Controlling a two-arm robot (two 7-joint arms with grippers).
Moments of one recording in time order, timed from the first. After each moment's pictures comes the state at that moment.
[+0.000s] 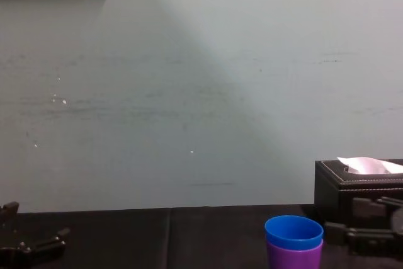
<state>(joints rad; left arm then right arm) -0.20 0.60 0.45 -1.41 -0.25 -0.12 0.03 0.22 0.57 -0.35 -1.45 0.49 -0.02 0.62</state>
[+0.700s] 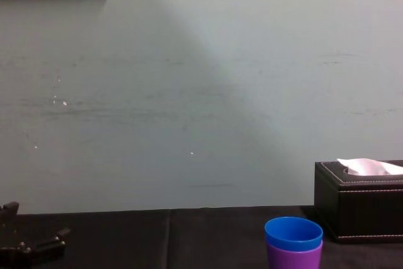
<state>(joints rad) -0.20 0.60 0.45 -1.41 -0.25 -0.12 0.03 -0.05 0.79 -0.26 -1.59 0.52 -0.15 0.68</state>
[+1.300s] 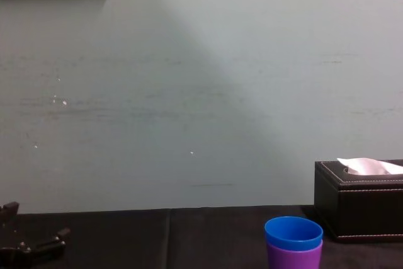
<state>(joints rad) -0.20 0.60 0.45 -1.41 -0.25 -0.12 0.03 0.02 0.80 -0.36 -1.55 0.49 -0.18 0.82</state>
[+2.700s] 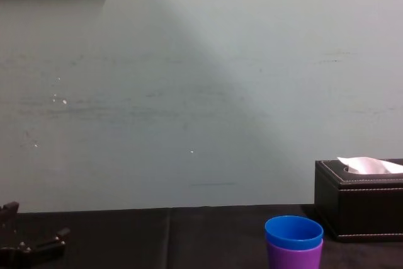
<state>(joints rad) -0.20 0.60 0.45 -1.41 -0.25 -0.12 0.03 0.23 0.71 -0.53 -1.37 0.60 -0.18 0.97</state>
